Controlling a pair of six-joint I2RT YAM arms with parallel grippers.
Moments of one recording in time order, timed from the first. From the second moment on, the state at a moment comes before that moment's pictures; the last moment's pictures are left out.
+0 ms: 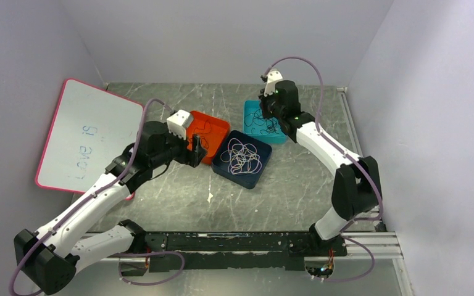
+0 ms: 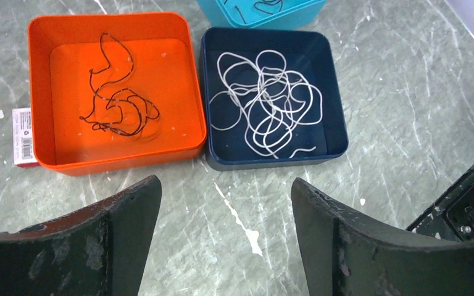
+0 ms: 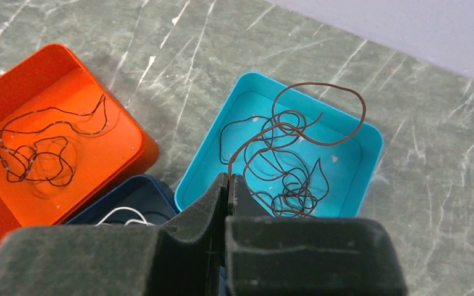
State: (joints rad) left arm -0.60 0.98 0.88 -0.32 0.09 -0.20; right arm 0.40 1.59 1.24 -0.04 -0.01 -0.05
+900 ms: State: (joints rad) left arm -0.60 0.96 0.86 -0.36 0.06 -0.17; right arm 0.32 1.98 1.32 -0.07 -0.08 -0.04
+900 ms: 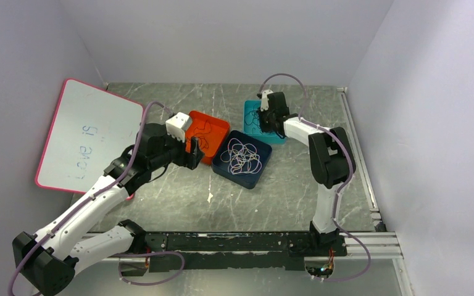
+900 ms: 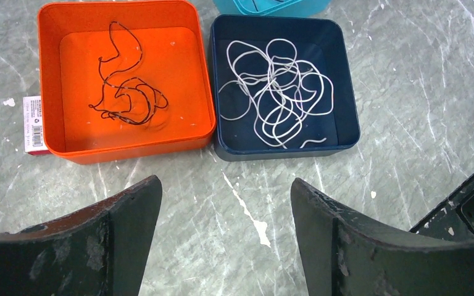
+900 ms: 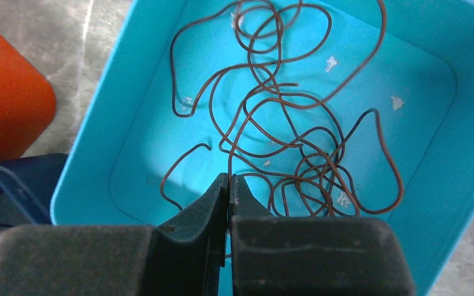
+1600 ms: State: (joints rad) left arm -0.60 0.96 0.86 -0.36 0.06 -0.17; right arm 0.32 1.89 1.33 -0.09 -0.04 -0.05
